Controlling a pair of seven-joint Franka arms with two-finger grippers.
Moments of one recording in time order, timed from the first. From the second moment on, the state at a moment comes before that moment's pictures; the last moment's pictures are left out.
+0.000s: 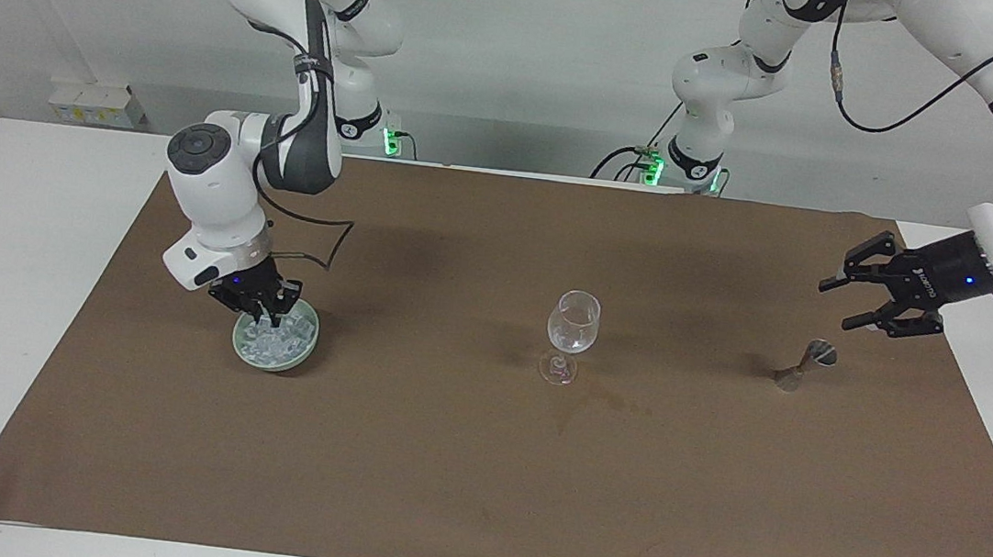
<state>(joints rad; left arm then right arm) 0.23 0.26 -0.09 -1.42 -0.50 1.50 0.74 0.06 0.20 -0.05 -1.96 0.00 2.24 -0.05</state>
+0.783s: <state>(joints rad) 0.05 -0.01 -0.09 -1.47 0.01 1.50 0.08 0.06 0.05 0.06 -1.84 0.00 1.98 0.14</state>
